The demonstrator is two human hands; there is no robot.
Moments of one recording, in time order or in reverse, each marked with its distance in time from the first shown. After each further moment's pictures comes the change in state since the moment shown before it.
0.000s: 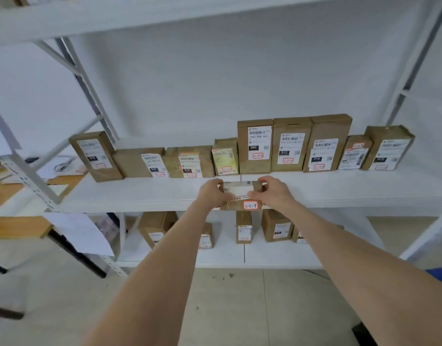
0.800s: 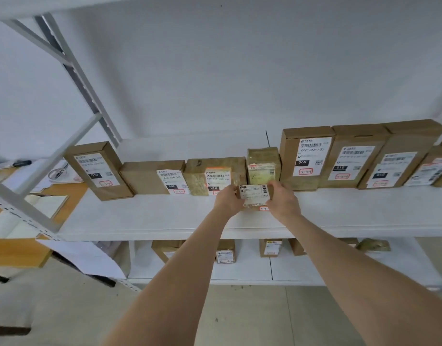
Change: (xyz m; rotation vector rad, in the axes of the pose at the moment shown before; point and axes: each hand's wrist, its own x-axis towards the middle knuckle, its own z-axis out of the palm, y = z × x) left_hand 0.147 -0.043 -0.058 0.179 -0.077 -0.006; right_hand 0.139 -0.053 0.104 -0.360 0.137 0.048
